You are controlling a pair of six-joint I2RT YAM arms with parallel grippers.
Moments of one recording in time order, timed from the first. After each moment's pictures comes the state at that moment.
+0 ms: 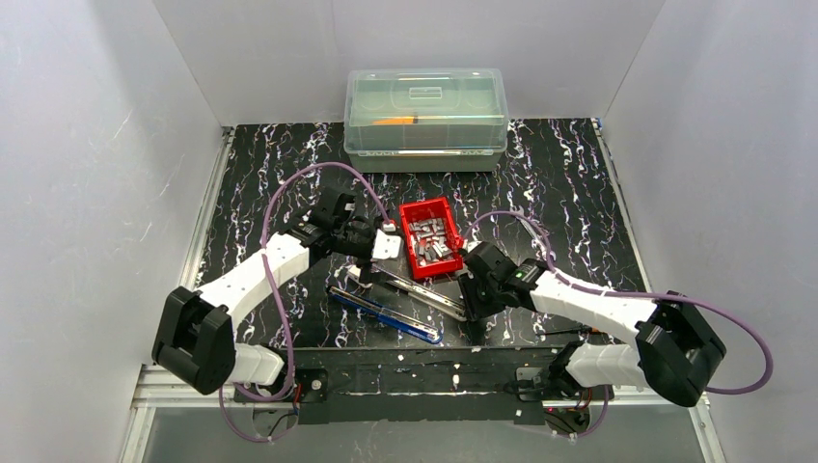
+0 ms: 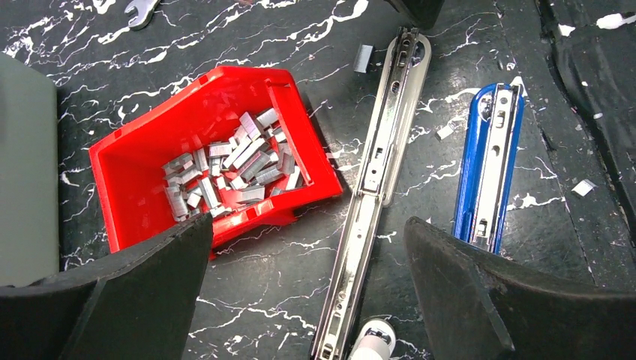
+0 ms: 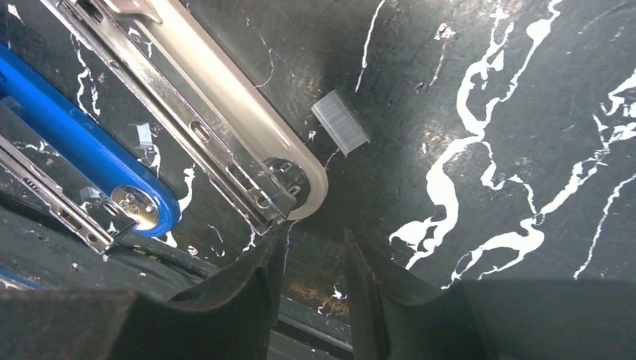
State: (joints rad) left arm -0.52 1.35 0.93 -0.44 0.88 1.09; right arm 0.84 1.23 0.64 -0.54 -0.01 0.44
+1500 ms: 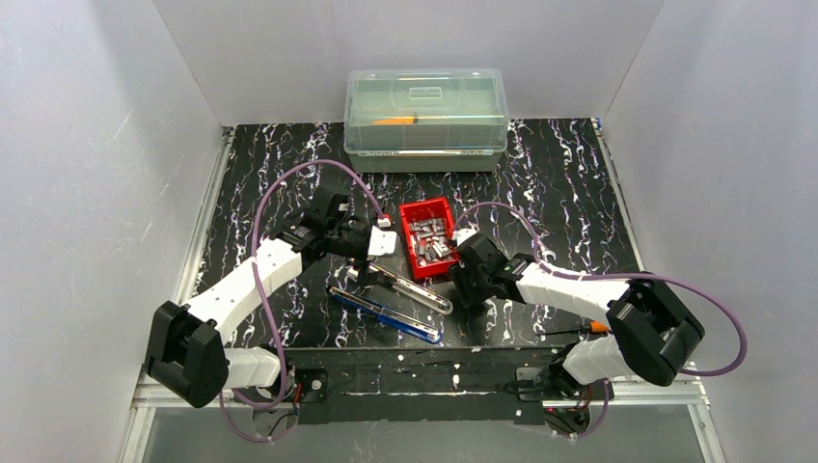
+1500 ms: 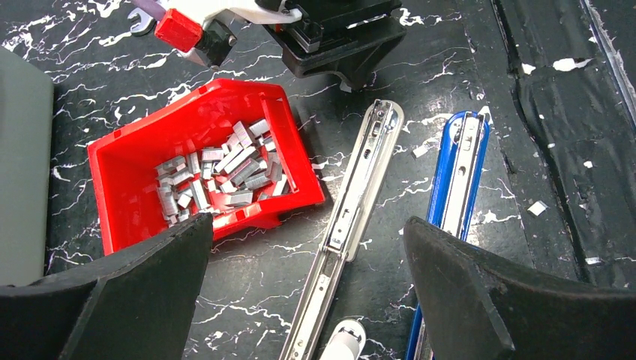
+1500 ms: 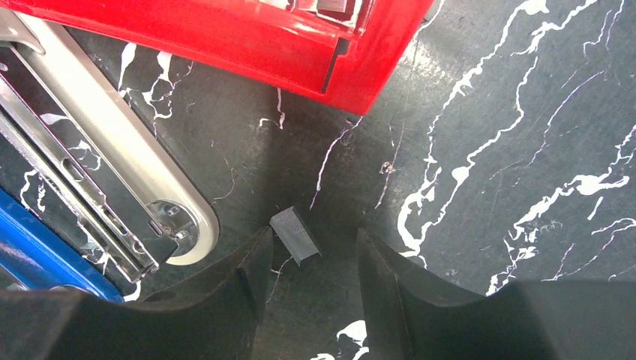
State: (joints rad) left arm -0.52 1.27 0.93 -0.47 0.90 0.98; right arm 0.81 1.37 0.66 -0.34 0.10 0.27
